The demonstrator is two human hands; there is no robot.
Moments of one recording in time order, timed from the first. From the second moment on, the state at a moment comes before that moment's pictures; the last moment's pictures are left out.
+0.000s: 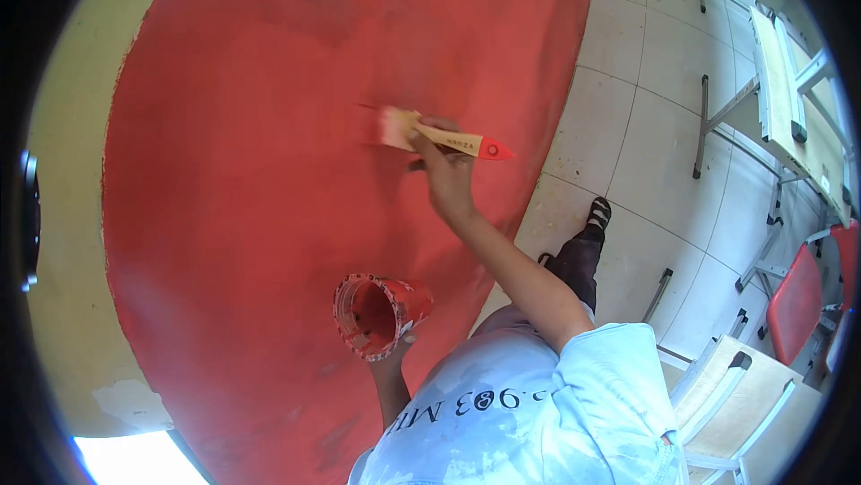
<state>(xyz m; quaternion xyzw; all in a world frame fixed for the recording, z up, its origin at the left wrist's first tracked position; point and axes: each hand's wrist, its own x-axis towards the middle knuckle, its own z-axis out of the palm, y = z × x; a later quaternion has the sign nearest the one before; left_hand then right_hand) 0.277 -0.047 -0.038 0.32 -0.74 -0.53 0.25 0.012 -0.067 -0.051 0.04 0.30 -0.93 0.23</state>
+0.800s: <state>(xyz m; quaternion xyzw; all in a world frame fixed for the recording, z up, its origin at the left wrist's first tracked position) 0.202 -0.035 -0.022 0.31 -0.71 -0.51 0.37 0.011 0.385 -0.238 0.46 0.35 -0.82 0.03</state>
